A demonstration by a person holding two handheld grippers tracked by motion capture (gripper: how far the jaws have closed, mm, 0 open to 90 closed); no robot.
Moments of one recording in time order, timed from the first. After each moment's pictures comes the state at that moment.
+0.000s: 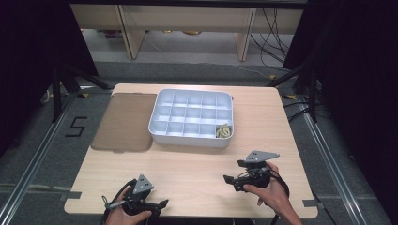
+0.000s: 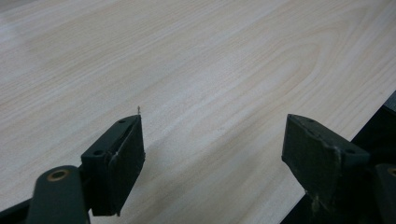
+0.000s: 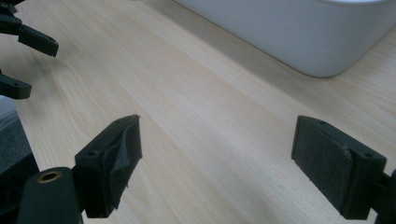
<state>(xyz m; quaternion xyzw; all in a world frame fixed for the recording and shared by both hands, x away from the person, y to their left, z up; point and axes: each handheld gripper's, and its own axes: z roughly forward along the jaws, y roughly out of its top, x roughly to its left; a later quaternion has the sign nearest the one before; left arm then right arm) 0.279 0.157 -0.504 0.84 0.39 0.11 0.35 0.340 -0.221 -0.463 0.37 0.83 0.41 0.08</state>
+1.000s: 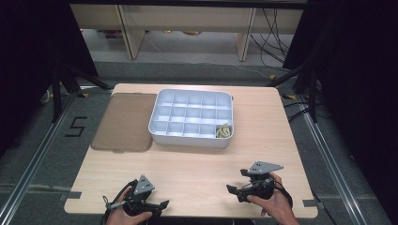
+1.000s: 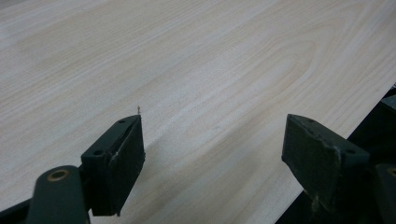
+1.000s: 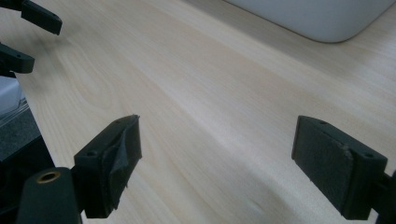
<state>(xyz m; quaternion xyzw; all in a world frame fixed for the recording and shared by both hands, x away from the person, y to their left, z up) 0.277 0.154 -0.506 0.84 0.39 0.11 0.36 0.314 -0.231 -0.482 0.38 0.83 0.41 0.07</state>
